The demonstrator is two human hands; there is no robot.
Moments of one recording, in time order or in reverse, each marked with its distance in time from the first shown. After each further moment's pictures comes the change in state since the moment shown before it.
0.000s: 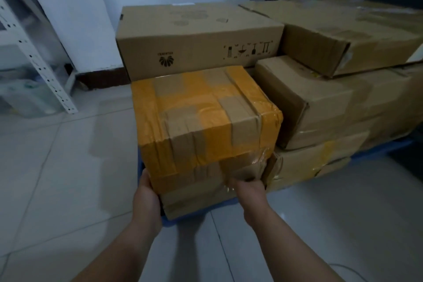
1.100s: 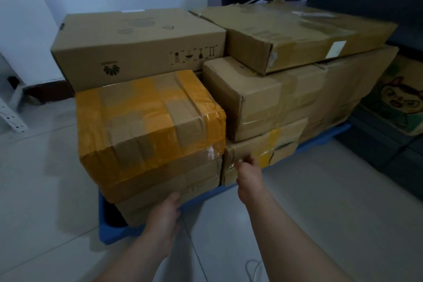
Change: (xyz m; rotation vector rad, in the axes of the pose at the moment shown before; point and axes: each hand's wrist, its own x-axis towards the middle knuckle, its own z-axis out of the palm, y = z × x) left_hand -0.056 -0.043 0.061 0.317 -0.184 -0.289; right_hand 0.023 -0.020 -0.074 0.309 0.156 -0.094
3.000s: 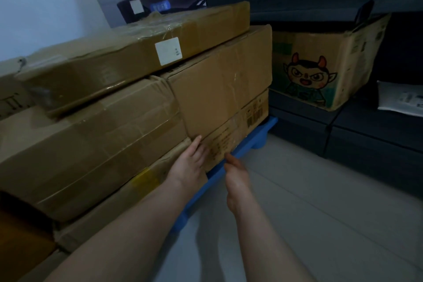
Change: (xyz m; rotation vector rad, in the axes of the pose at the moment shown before) left_hand 0.074 0.024 0.375 -2.463 -0.354 -1.191; right_hand 0.142 -0.081 -0.214 0.155 0.052 -0.043
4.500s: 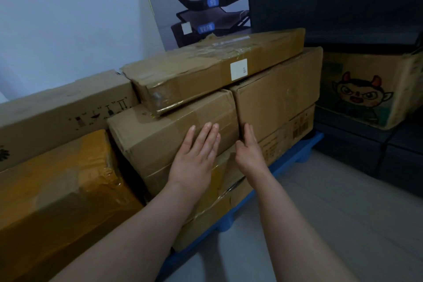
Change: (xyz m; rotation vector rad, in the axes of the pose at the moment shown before) left_hand -0.139 -0.052 0.048 -0.611 0.238 -0.541; right_hand -0.033 -0.036 0.095 -0.470 -0.190 -0.490
